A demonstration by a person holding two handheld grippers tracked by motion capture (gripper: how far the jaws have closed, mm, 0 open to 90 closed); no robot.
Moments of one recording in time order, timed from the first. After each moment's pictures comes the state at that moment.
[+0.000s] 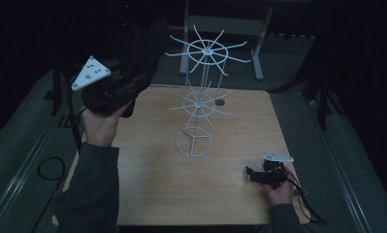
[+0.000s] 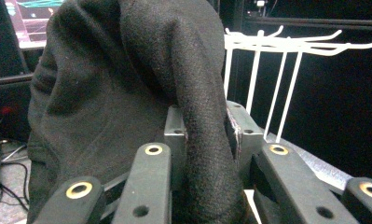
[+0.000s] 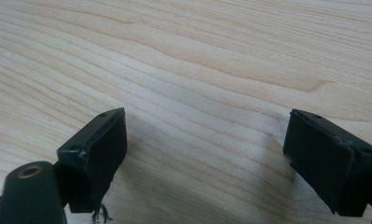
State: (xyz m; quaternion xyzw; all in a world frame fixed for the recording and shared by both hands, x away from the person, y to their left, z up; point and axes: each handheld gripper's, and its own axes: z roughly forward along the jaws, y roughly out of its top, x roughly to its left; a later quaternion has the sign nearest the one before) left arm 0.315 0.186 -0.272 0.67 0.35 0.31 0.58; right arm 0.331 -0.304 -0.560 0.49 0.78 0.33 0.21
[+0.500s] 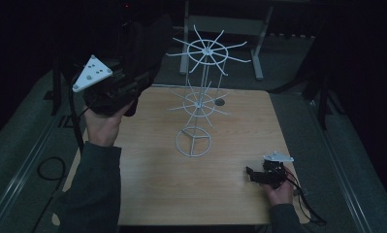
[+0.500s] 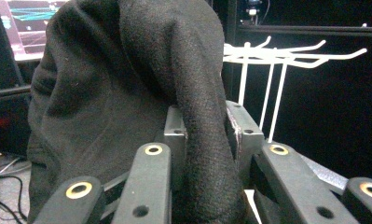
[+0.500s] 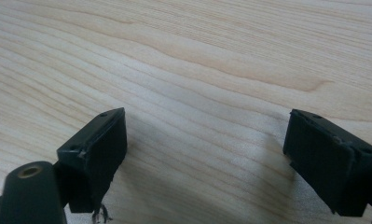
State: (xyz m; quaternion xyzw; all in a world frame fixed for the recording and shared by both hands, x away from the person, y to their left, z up) left arm 0.313 0.179 -0.268 0.66 0.33 0.32 0.59; right arm 0.331 -0.304 -0.560 0.49 0.78 0.33 0.21
